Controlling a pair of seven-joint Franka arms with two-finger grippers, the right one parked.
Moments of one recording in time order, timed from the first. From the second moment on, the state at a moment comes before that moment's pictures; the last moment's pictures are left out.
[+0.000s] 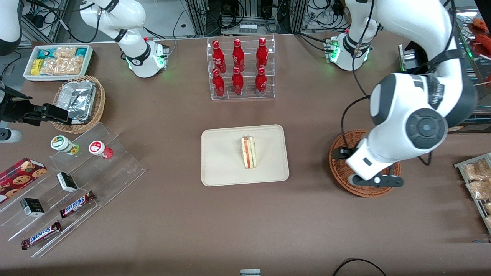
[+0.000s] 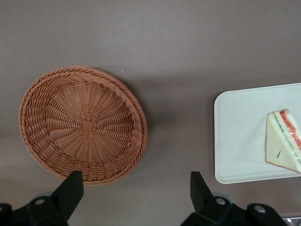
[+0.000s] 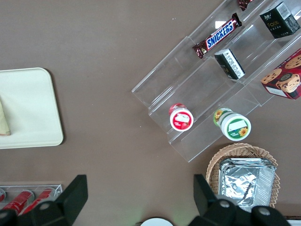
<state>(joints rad) -0.65 0.49 0.52 -1.31 -0.25 1.57 -0.09</state>
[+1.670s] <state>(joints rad) -0.39 0.29 0.34 -1.42 -0.20 1.56 -0.08</state>
